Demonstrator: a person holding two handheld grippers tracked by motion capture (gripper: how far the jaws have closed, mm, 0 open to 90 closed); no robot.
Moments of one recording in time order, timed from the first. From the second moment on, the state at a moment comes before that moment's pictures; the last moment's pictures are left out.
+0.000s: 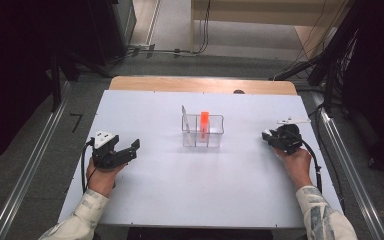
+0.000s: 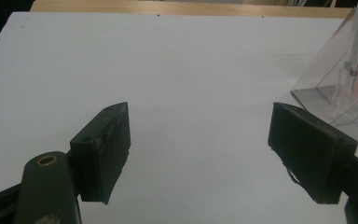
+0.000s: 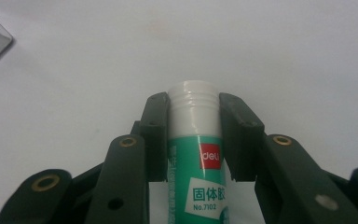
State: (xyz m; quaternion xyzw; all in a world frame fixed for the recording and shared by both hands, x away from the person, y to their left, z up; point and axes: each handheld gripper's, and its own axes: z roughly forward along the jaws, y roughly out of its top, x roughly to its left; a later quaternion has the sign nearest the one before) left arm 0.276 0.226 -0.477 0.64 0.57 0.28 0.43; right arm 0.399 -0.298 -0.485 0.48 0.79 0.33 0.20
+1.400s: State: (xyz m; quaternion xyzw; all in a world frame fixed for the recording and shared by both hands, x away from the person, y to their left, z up) left arm 0.277 0.227 -0.477 0.64 0.58 0.28 0.43; right arm 0.379 -0.273 -0.449 0.45 0.78 0.38 0.19
